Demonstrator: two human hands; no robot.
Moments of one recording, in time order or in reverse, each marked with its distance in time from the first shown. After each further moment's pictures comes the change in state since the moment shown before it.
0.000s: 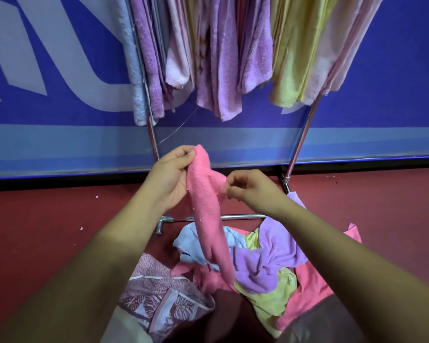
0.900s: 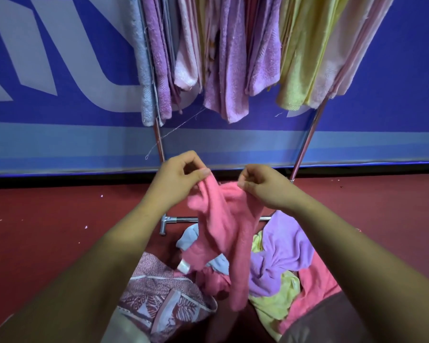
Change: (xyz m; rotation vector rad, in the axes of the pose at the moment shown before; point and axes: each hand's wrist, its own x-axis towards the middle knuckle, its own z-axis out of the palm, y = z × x) left_hand -0.007 0.000 -0.026 0.901 -0.056 0.341; right_hand 0.003 -0.015 -0.016 -0.261 0.035 0.119
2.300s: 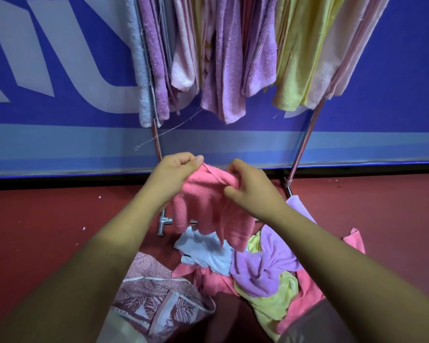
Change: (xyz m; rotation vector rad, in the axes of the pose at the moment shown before) left_hand 0.005 0.002 0.000 -0.217 -0.018 -0.103; right_hand -0.005 -0.009 0.024 -0.194 0.212 -0.219
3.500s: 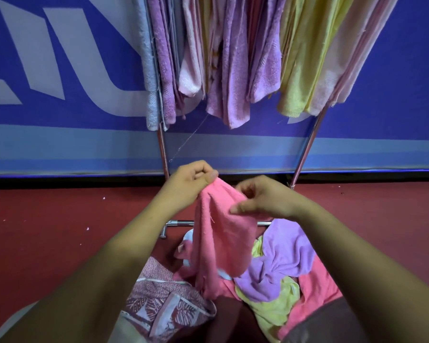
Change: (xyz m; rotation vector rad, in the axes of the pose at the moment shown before) left_hand -0.007 -0.005 0.009 0.076 -0.130 0.049; right_hand -0.003 0.010 -0.030 0.370 -0.486 0.164
